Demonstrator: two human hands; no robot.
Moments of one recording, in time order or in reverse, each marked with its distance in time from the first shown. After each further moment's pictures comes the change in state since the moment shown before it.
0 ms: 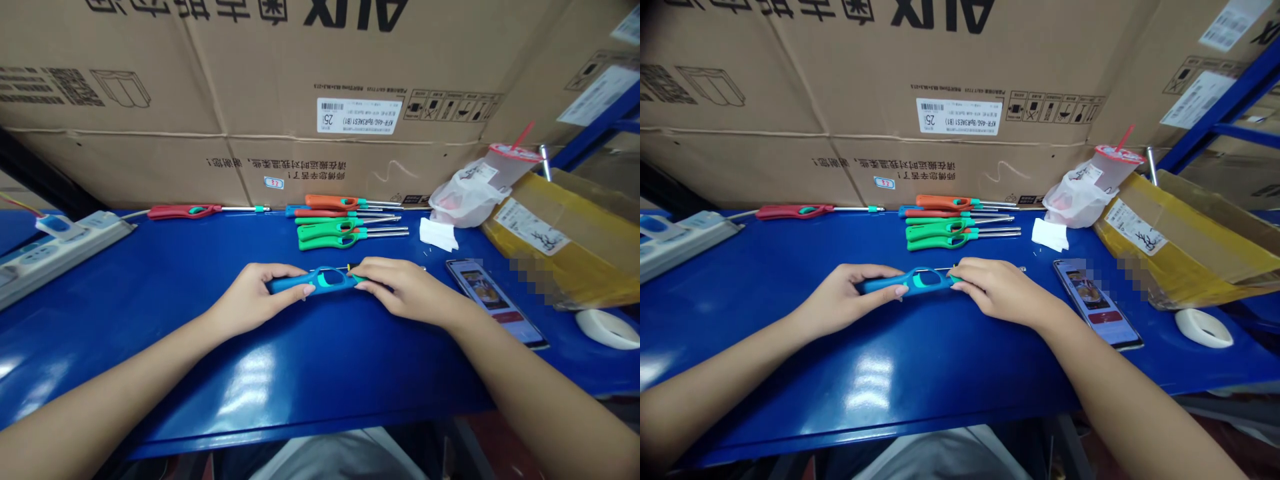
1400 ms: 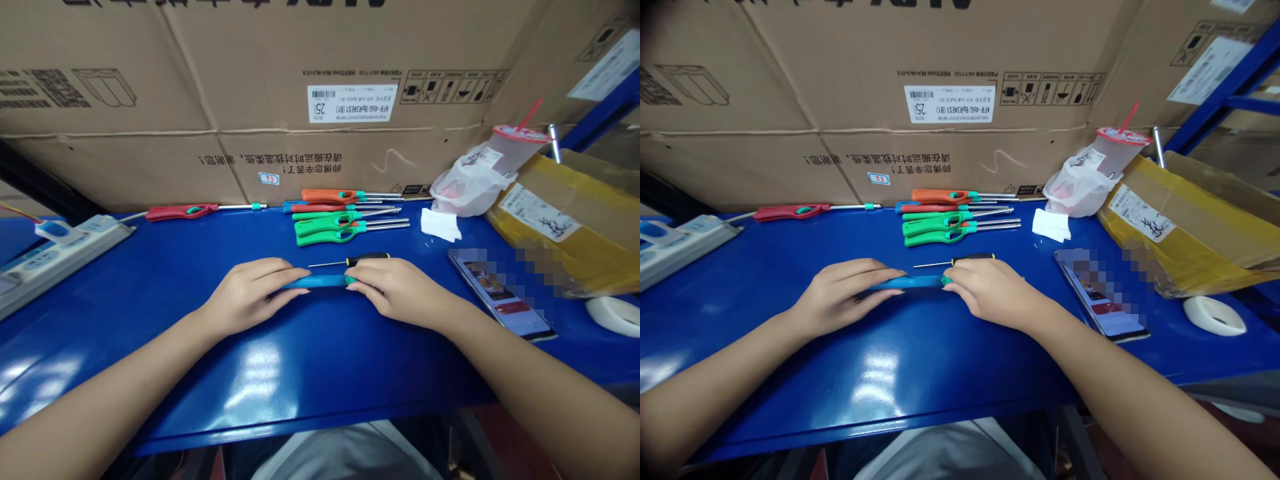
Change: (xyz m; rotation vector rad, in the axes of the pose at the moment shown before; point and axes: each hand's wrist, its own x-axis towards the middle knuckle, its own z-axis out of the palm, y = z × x) left_hand 0.004 -0.025 -0.009 0.614 0.114 0.856; right_hand 0.001 -0.009 0.011 -0.155 -0.036 0.068
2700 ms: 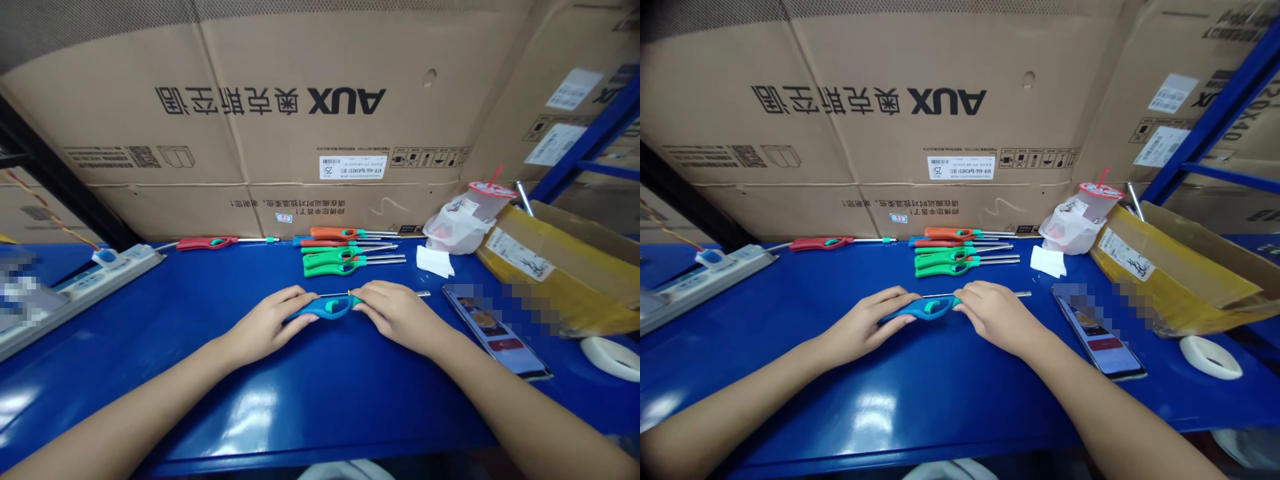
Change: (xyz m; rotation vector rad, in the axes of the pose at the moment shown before) left_hand 0.007 0.019 -0.005 -0.126 -0.112 -0.233; right_hand -0.002 0.006 -0.002 -0.036 0.254 -0.127
